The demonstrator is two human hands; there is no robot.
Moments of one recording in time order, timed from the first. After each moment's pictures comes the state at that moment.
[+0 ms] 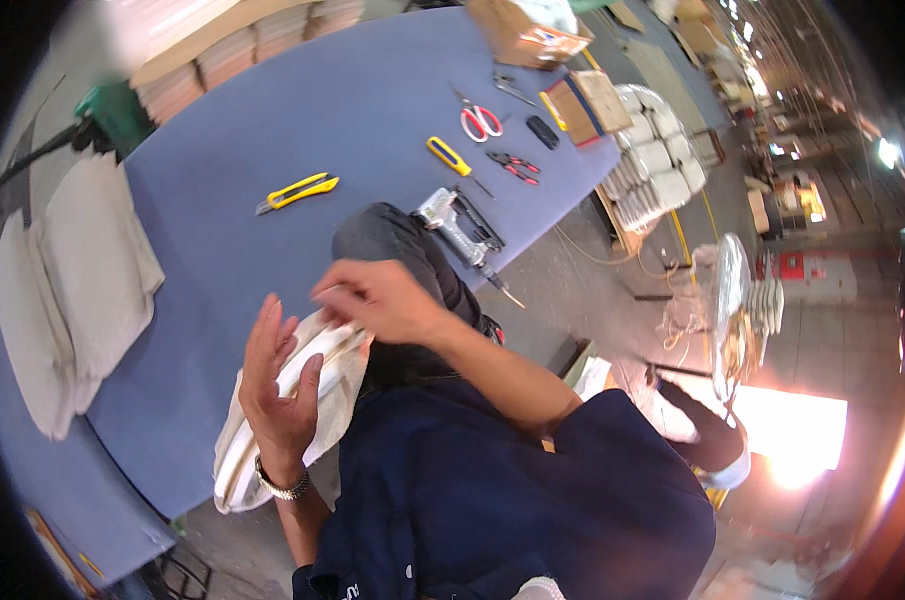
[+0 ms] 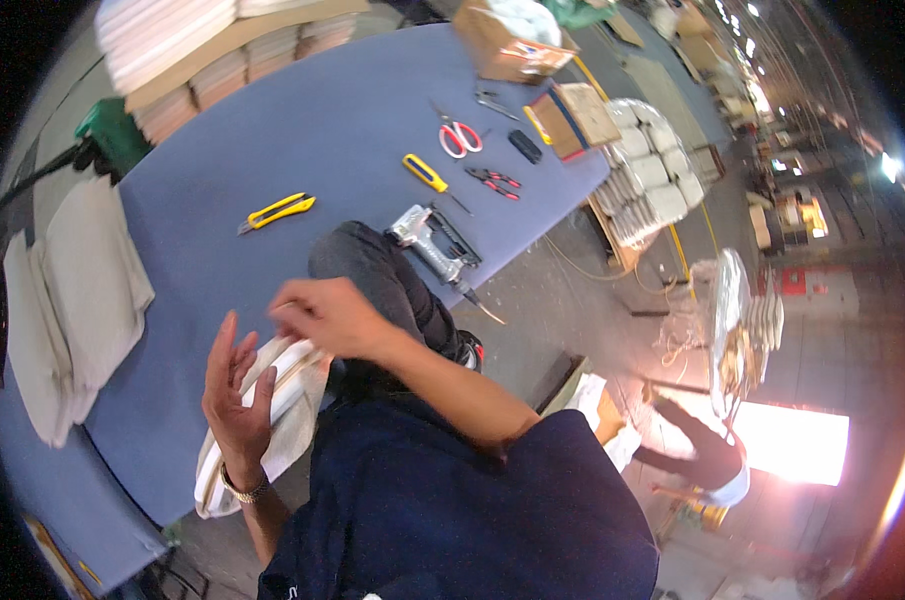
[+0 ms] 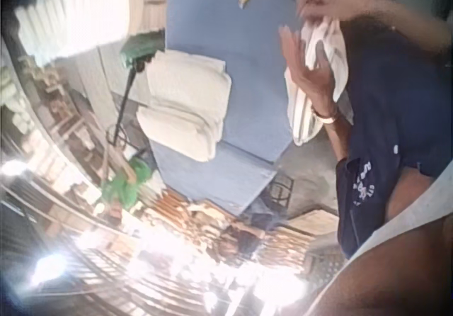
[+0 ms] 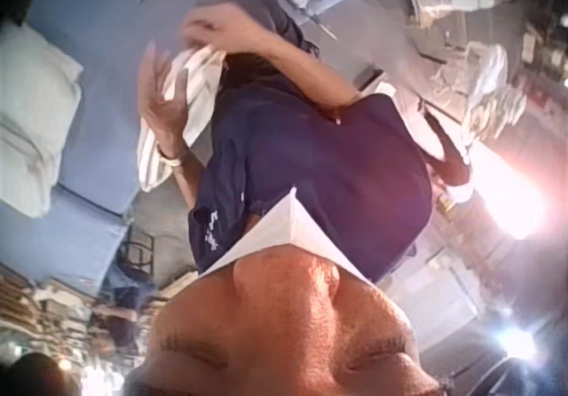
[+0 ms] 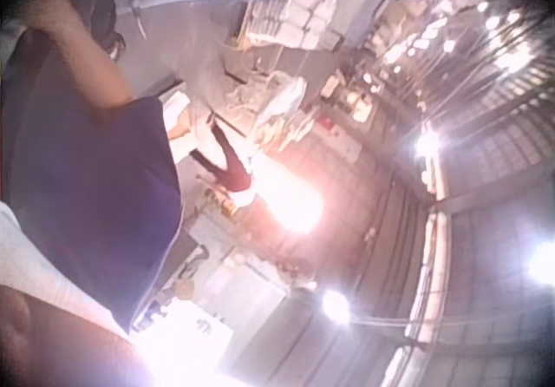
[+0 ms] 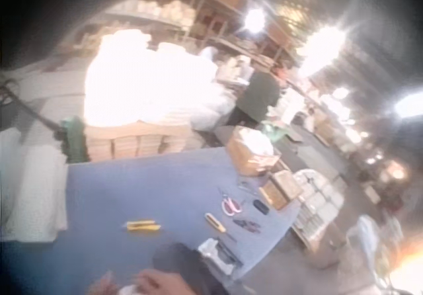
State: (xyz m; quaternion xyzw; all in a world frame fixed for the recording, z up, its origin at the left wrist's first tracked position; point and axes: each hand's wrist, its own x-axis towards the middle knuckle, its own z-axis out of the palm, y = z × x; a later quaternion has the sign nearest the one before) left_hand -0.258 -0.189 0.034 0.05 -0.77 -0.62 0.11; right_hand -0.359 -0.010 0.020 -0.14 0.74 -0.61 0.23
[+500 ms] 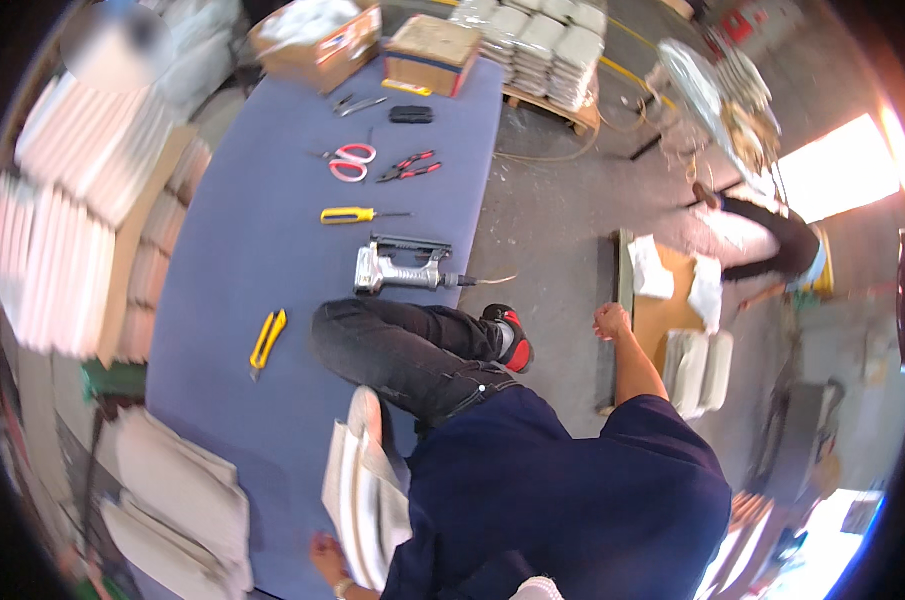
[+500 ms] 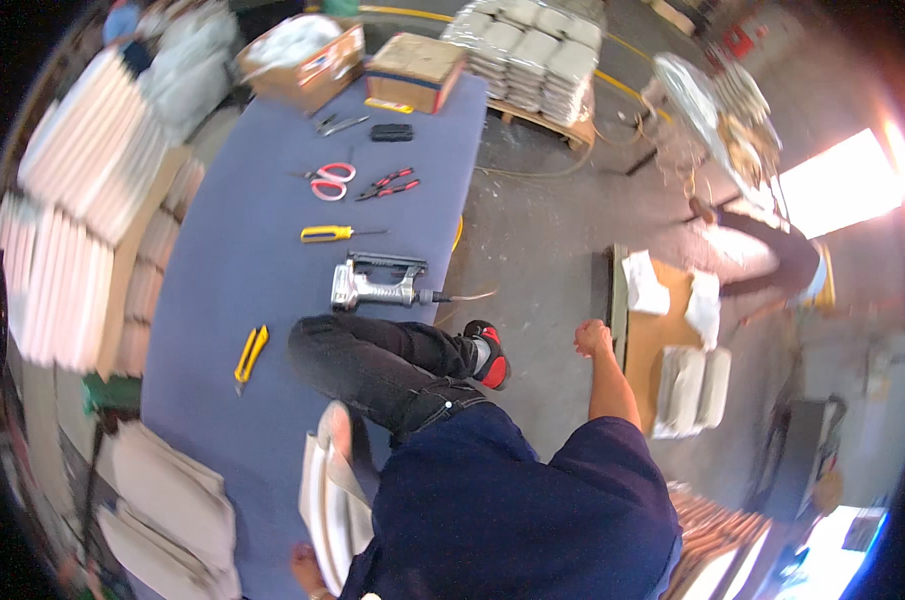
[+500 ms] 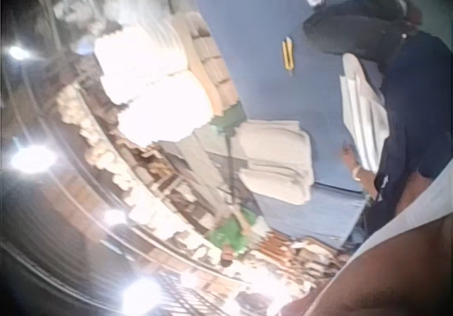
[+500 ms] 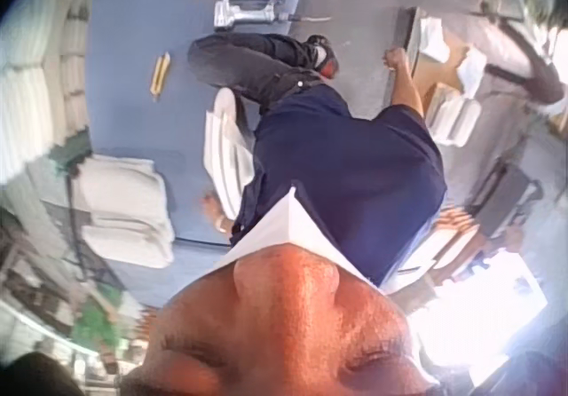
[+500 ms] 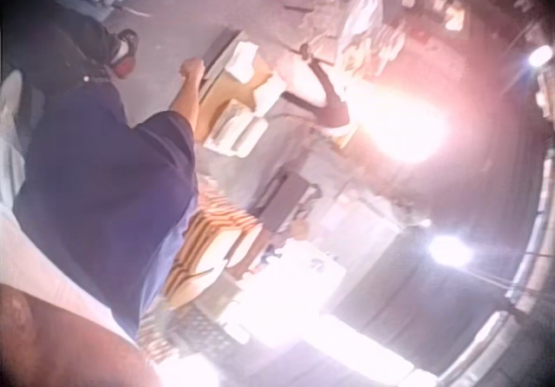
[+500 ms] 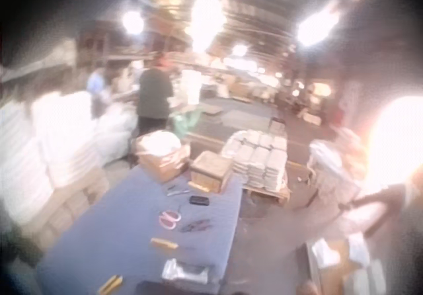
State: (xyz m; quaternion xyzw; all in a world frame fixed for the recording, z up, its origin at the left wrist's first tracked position) left_hand -0.165 -0.456 -0.152 0.29 -0.84 -0.36 -0.29; right_hand -0.050 0.389 -0.181 0.65 0.67 -0.32 0.12
